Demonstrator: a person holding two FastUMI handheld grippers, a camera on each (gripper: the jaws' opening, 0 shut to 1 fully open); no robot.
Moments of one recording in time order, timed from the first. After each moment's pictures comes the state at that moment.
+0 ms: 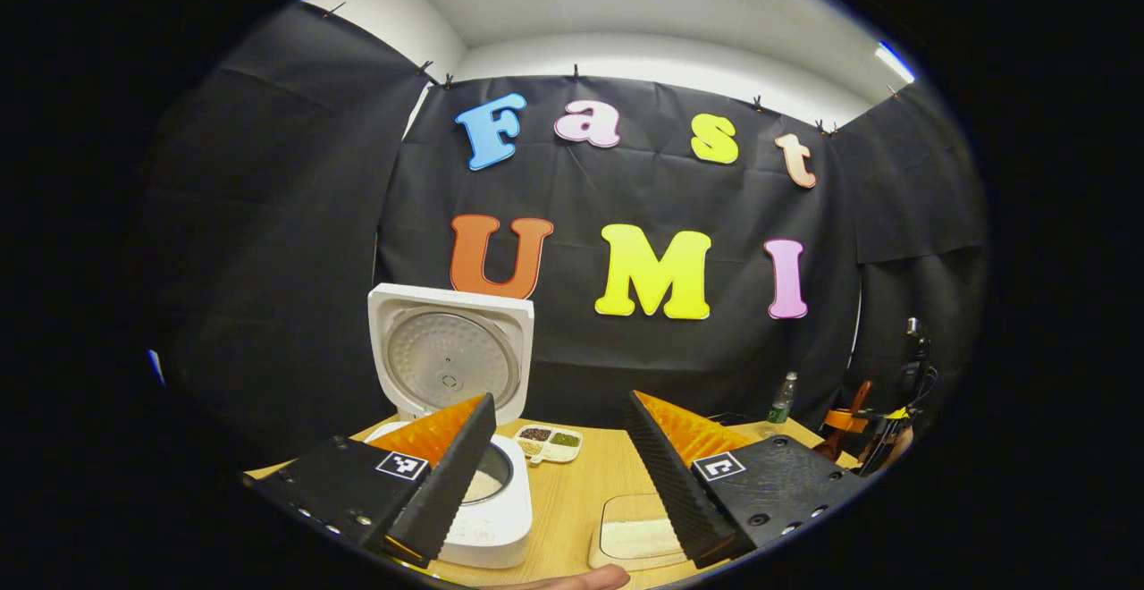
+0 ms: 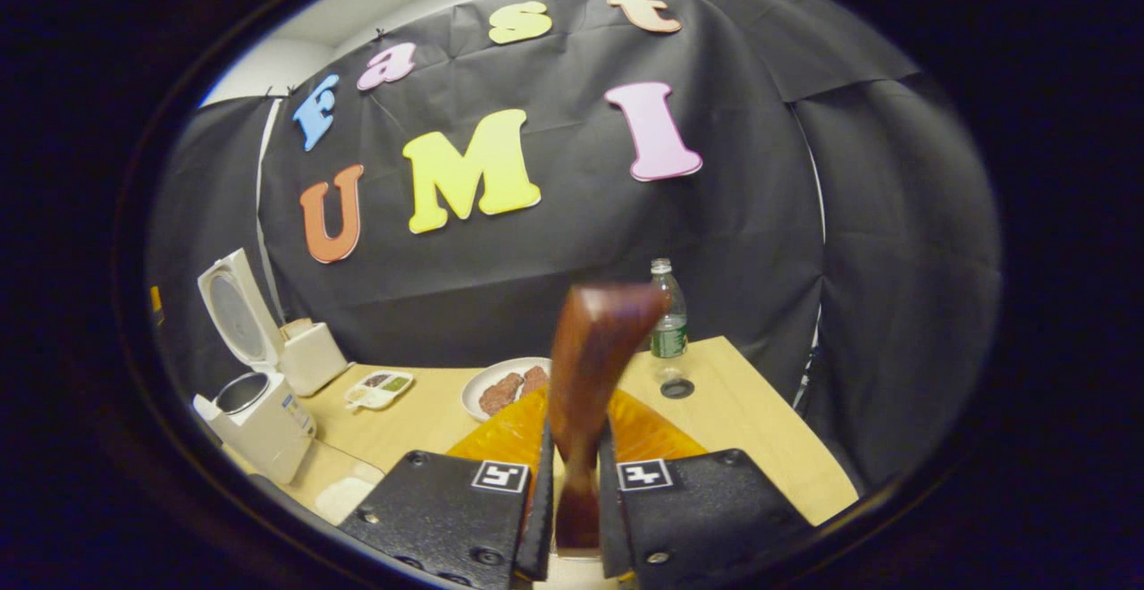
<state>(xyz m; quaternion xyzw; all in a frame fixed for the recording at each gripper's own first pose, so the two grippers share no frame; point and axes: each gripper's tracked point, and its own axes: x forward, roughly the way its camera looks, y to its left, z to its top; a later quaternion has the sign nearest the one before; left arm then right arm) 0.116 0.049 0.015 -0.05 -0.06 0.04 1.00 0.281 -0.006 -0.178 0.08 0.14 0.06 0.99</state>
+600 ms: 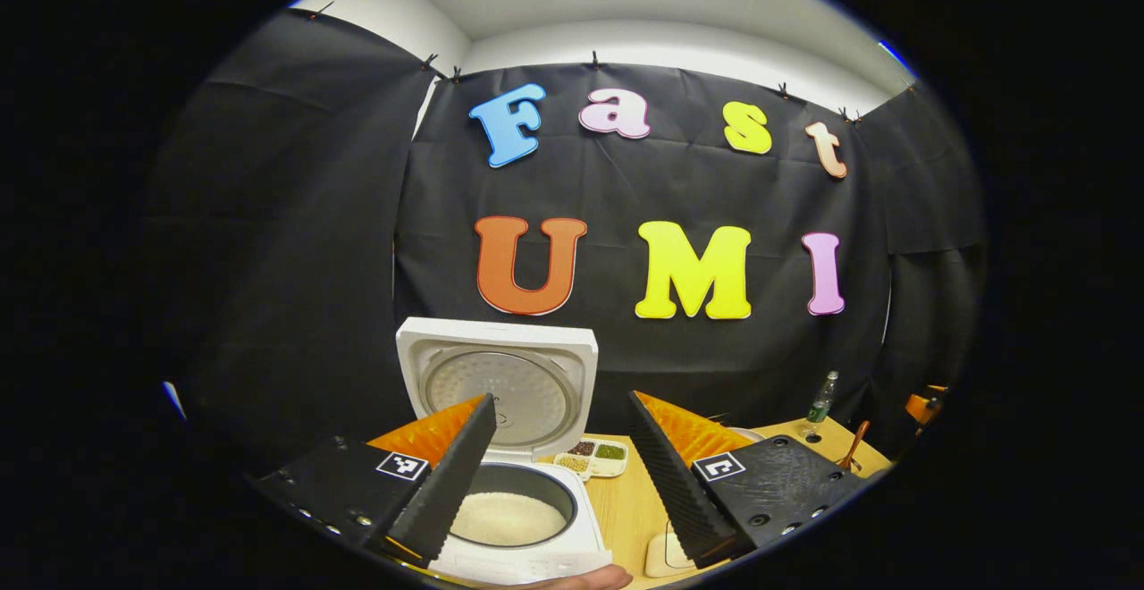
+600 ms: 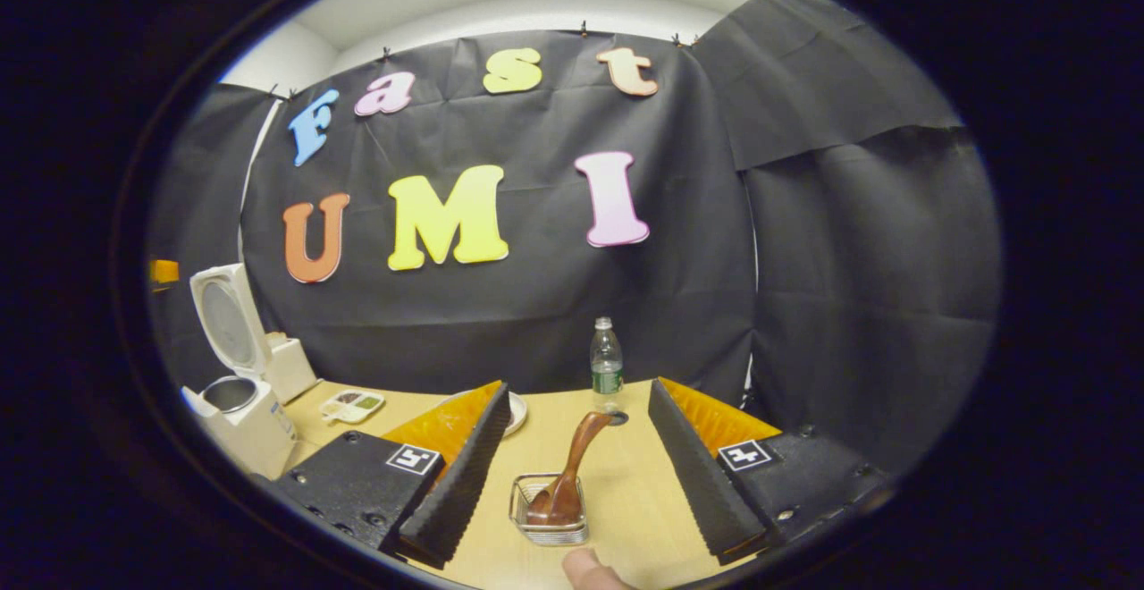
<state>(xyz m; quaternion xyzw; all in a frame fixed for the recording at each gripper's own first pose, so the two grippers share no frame) 0.160 0.128 0.049 -0.03 -0.03 0.07 1.00 0.181 -0.026 -0.100 0.05 0.06 0.01 1.00</state>
